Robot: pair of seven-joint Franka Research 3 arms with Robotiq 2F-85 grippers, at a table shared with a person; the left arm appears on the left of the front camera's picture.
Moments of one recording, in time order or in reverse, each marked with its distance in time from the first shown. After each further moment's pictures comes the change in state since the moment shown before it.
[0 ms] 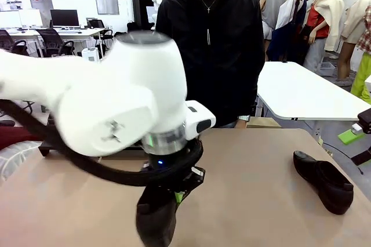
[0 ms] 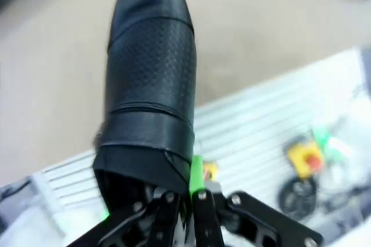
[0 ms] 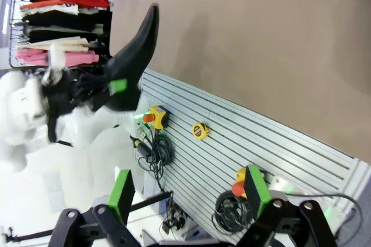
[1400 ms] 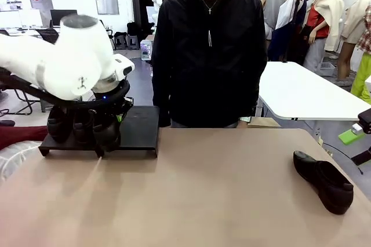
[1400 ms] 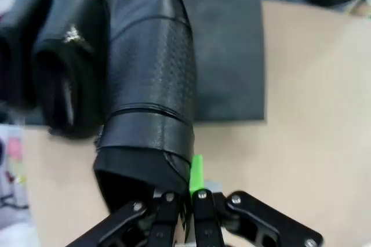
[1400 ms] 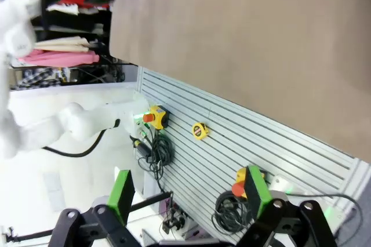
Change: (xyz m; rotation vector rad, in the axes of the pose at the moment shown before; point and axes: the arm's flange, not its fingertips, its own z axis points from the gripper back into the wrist) left arm 0.205 0.261 -0.033 0.191 -0.308 0.311; right arm 0.000 0.000 0.001 -0.001 -0.001 0.000
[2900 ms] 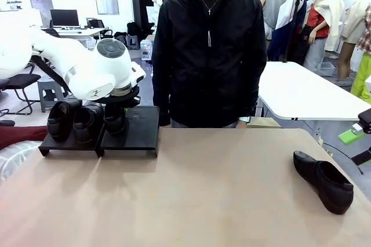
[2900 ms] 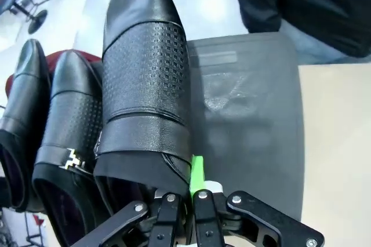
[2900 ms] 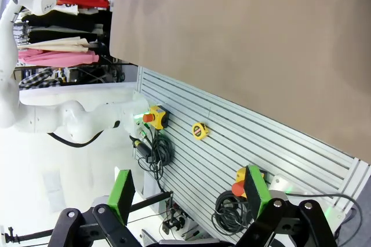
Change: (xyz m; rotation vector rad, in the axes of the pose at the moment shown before) left arm 0.064 -0.014 -0.085 0.114 -0.148 -0.082; right arm 0.000 0.000 0.000 0.000 0.000 0.000
